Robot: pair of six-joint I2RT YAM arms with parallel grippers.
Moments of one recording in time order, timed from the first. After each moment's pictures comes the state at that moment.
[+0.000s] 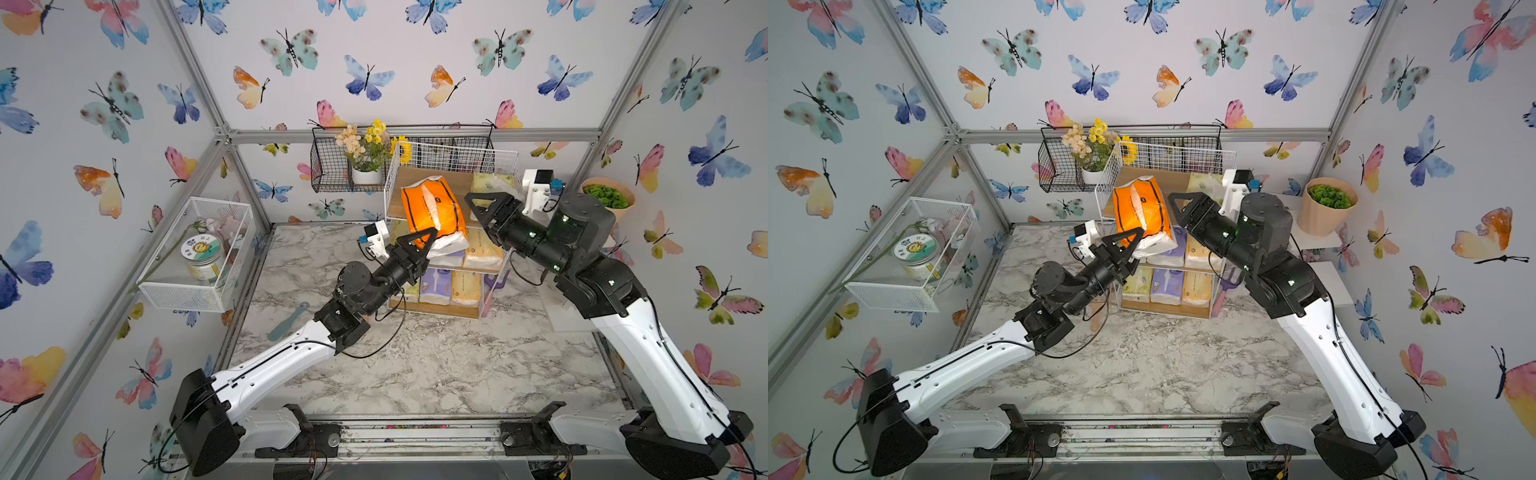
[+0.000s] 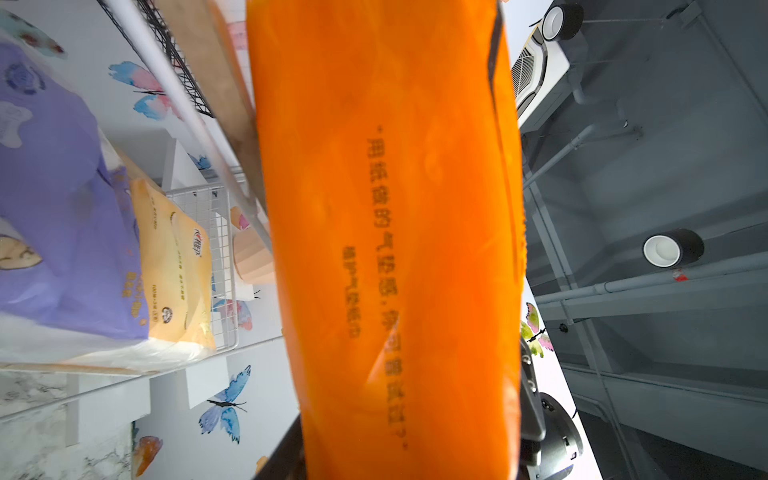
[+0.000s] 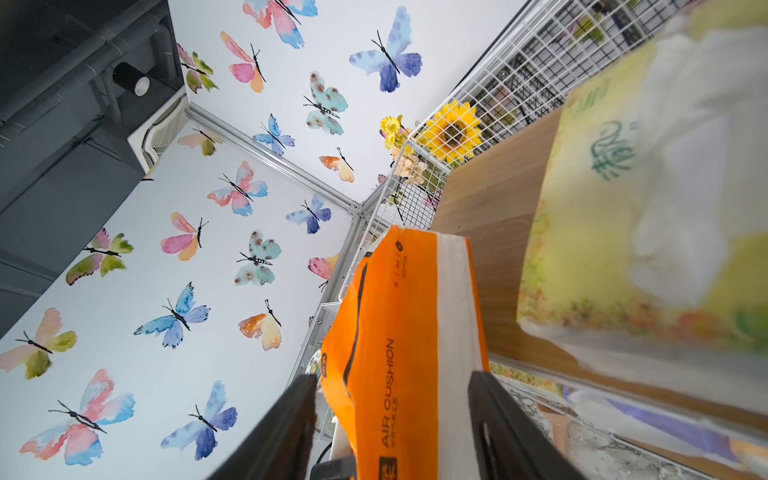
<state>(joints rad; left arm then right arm) -0.86 1.23 1.04 0.51 0.02 -1.45 0.60 1.24 1.67 -0.48 -0.12 0.95</state>
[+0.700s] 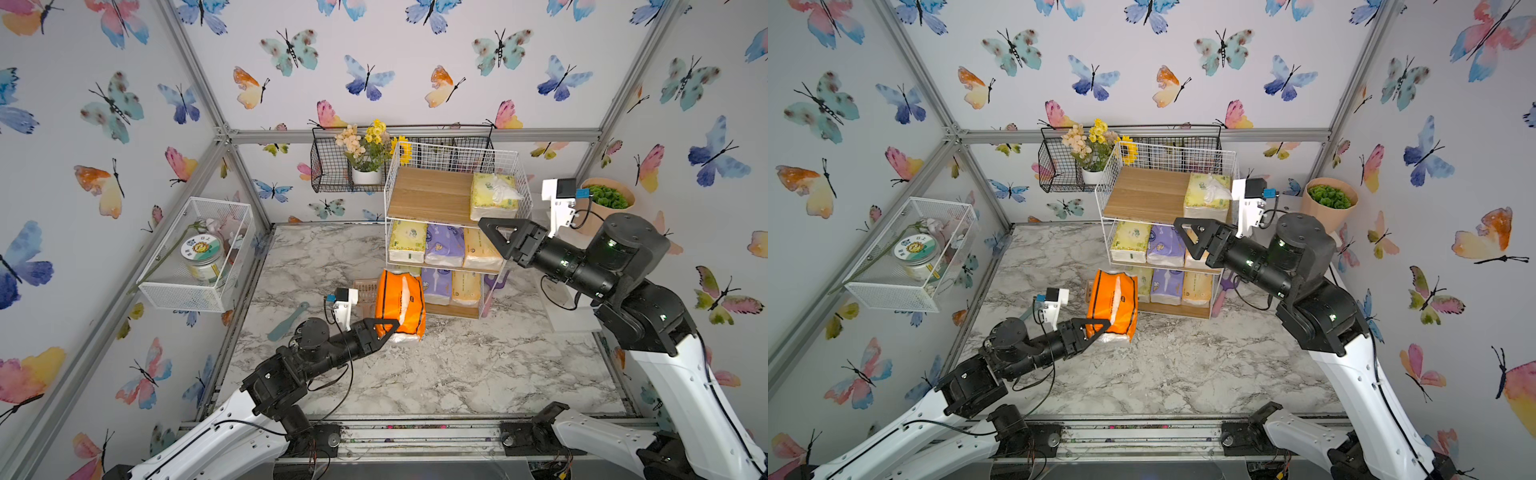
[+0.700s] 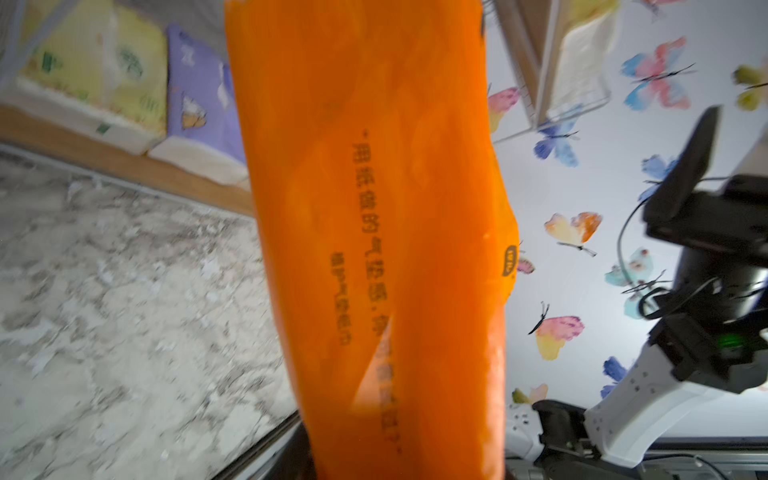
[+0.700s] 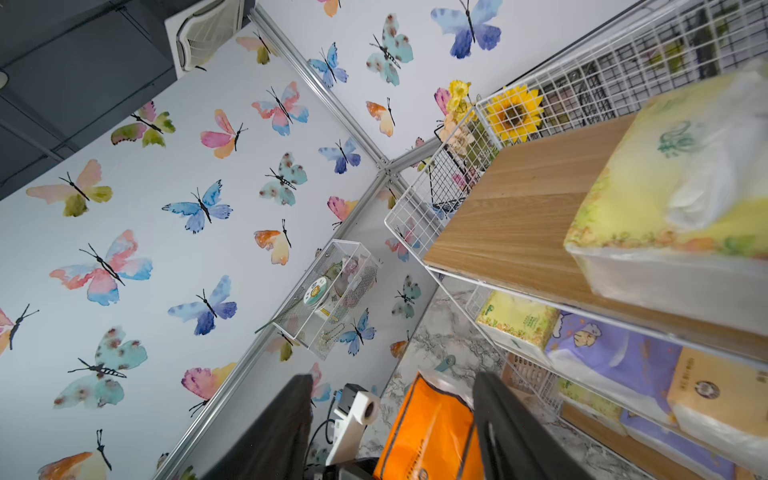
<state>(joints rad) -0.87 0.62 0.61 -0.23 0.22 -1.14 0.60 1.11 1.63 -0.59 -0.31 0.70</state>
